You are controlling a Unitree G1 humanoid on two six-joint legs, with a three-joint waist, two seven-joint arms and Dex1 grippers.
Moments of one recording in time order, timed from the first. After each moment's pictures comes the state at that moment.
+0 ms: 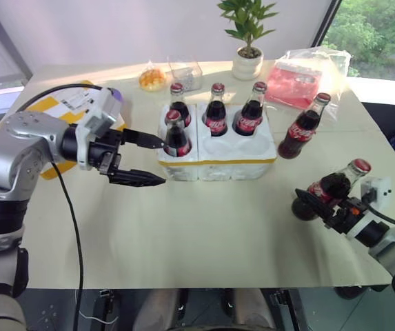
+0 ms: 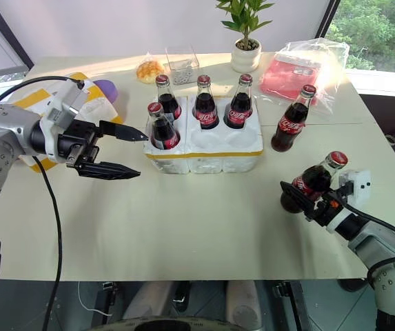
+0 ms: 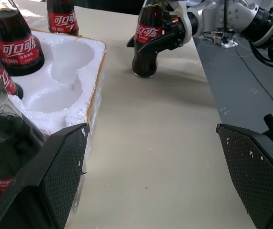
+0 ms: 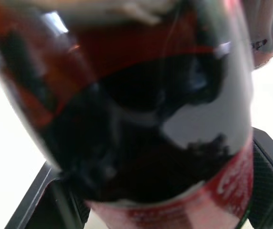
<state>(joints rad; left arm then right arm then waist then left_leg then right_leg) -0.71 0.89 -0.02 -0.13 -0.67 0.73 -1.41 0.14 -0.57 -0.53 -0.34 0.76 0.67 0.69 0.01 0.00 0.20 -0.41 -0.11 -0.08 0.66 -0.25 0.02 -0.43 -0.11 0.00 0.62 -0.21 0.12</state>
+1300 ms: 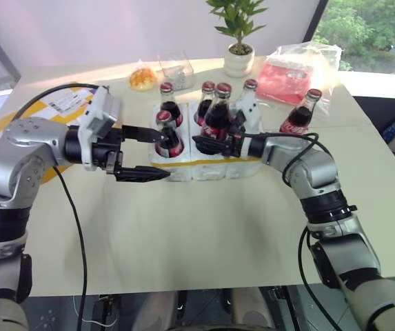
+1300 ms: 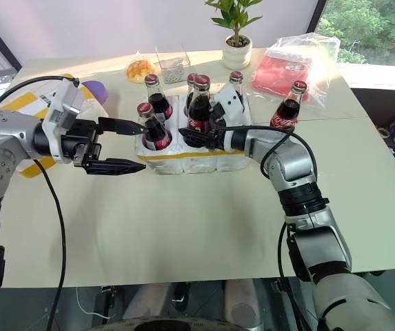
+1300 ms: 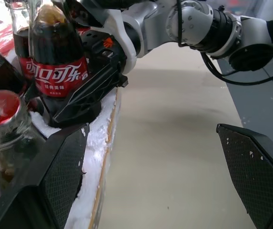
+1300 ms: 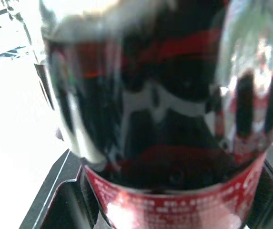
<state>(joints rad) -0.66 0.86 0.03 -0.18 -0.69 0.71 -1.28 -0.79 -0.39 0.16 0.15 0.45 0.59 0.69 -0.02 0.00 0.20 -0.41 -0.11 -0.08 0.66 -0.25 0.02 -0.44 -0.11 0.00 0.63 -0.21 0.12</state>
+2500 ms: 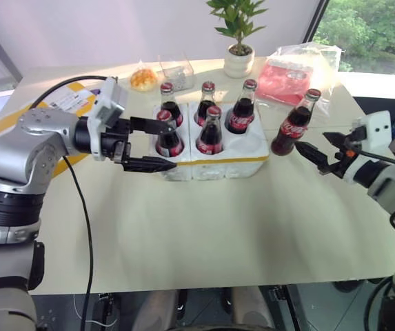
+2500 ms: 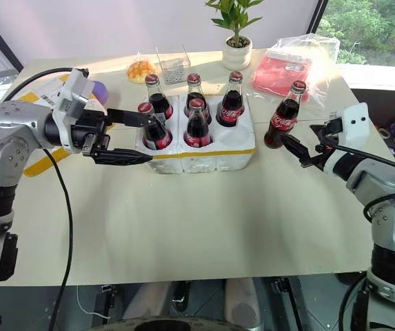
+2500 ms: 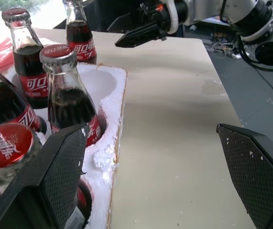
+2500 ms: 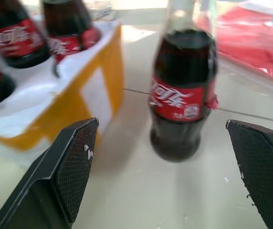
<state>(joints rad) -0.77 0.80 -0.03 -0.06 -0.63 0.65 -1.34 -0.33 -0.67 -0.39 -0.24 0.54 0.82 0.47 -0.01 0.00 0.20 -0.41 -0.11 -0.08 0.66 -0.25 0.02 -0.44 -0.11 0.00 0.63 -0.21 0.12</state>
